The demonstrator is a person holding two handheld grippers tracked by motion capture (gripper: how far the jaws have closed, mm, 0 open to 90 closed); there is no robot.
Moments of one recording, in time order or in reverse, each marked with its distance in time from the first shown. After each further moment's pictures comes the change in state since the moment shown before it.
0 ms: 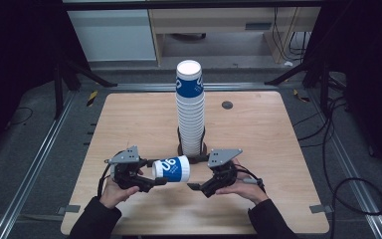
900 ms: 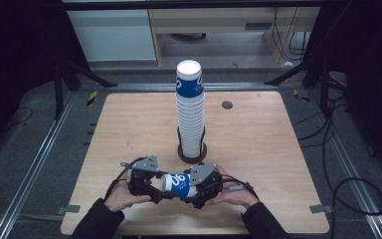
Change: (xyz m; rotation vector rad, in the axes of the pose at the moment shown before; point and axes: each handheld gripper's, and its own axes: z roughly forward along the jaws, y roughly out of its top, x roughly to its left) left arm -0.016 -0.001 0.034 0.277 -0.046 0.033; right arm 0.026 -0.009 0.041 0.221 0.035 -0.227
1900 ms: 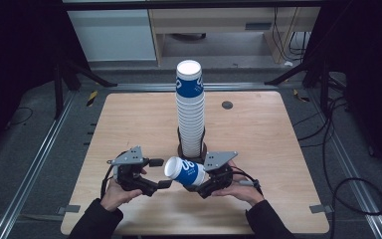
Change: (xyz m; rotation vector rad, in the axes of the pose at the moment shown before) left arm 0.004 0.003 -0.031 -0.226 0.049 -0.036; right arm -0.019 -0.002 -0.033 -0.209 -0.024 0.172
